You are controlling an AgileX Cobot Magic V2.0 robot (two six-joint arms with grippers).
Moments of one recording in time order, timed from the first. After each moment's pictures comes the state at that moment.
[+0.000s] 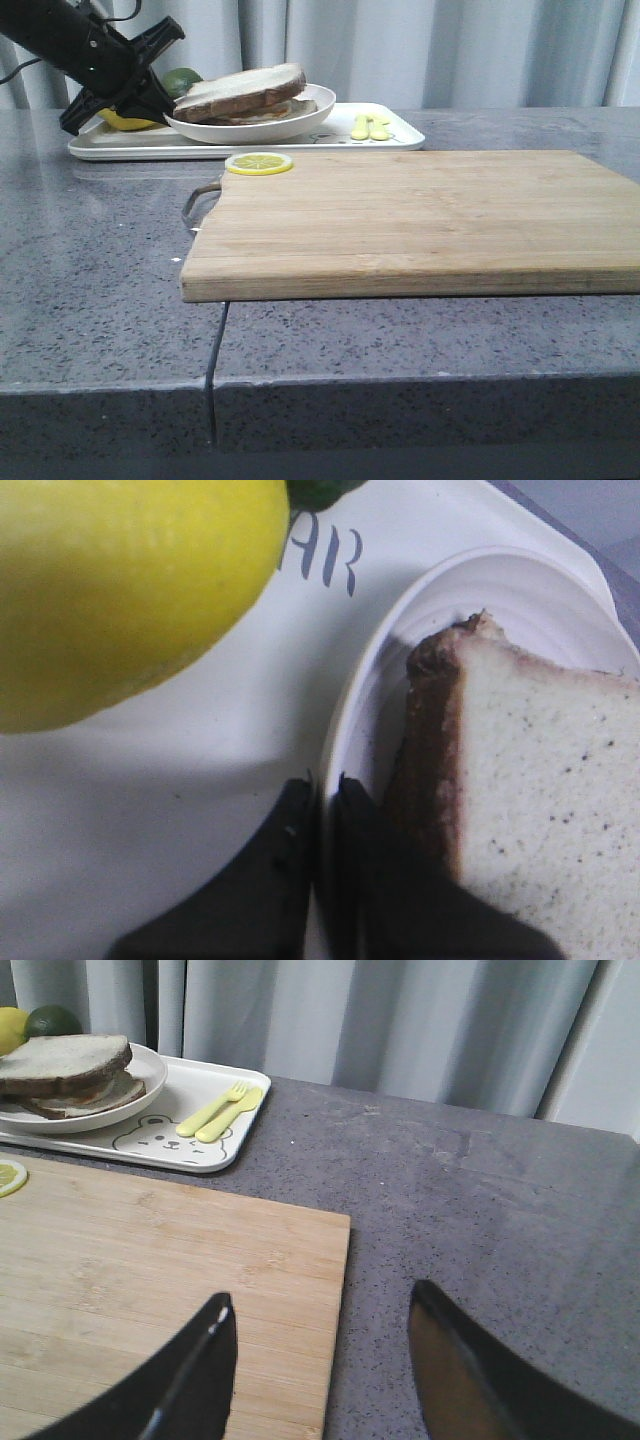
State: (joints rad) left arm -0.06 2.22 -1.90 -0.90 0.67 0.17; right arm 0.17 0.37 -0.45 0.02 0.32 -0.10
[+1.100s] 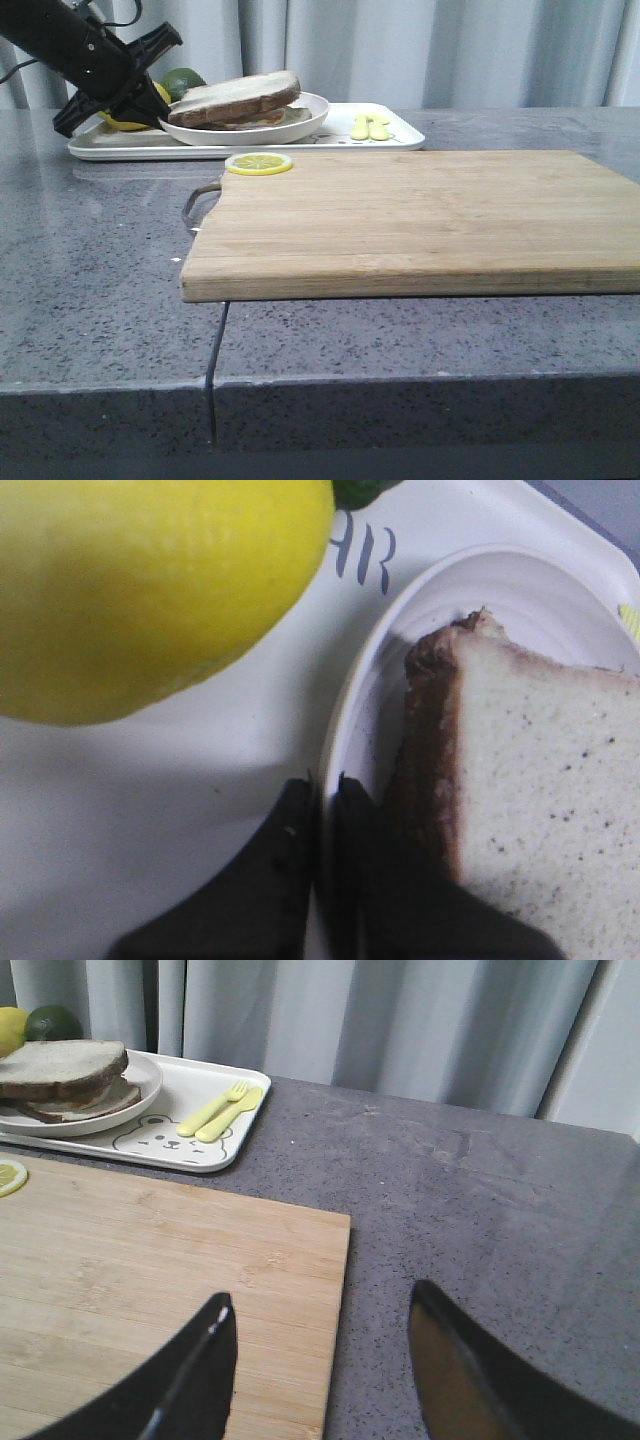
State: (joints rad) left arm -0.06 2.22 -1.90 -0.83 0.66 0.12; right arm 0.17 0.37 -0.45 0.02 0.32 -0.10
